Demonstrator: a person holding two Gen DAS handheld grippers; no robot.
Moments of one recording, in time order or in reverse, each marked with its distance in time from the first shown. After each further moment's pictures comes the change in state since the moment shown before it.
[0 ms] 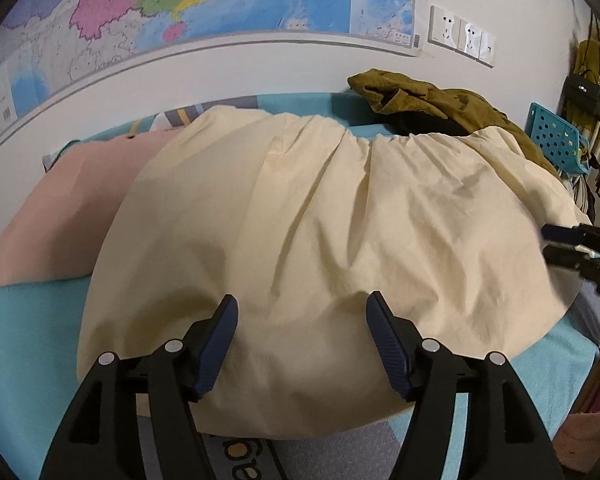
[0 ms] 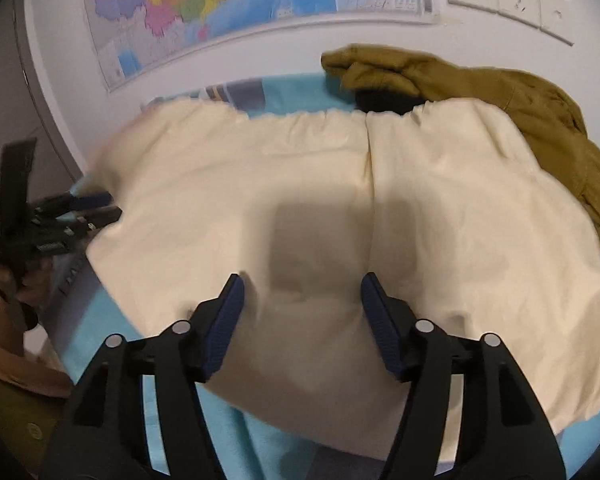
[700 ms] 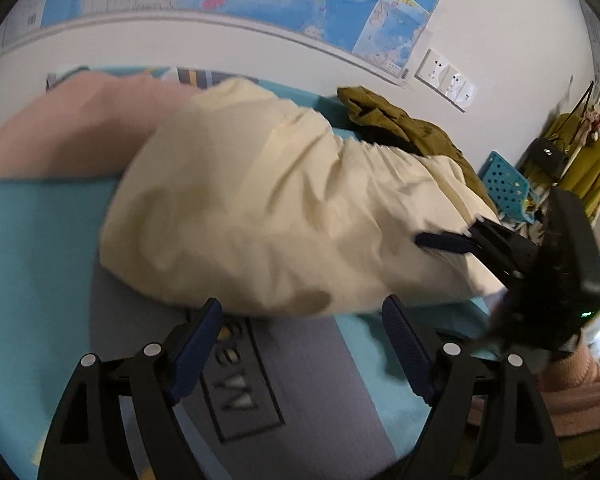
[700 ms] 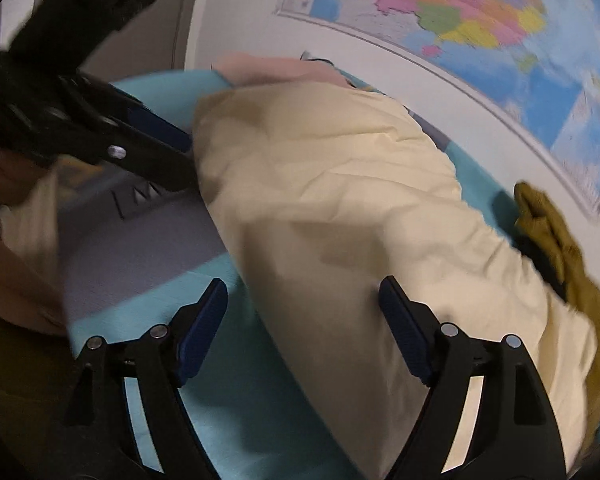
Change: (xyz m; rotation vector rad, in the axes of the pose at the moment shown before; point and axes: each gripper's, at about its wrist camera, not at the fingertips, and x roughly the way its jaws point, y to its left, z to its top) left arm -0.051 0.035 -0.049 -0.216 0.016 -0.283; right arm 0.045 0.169 -0.010 -0.713 -0.031 0.051
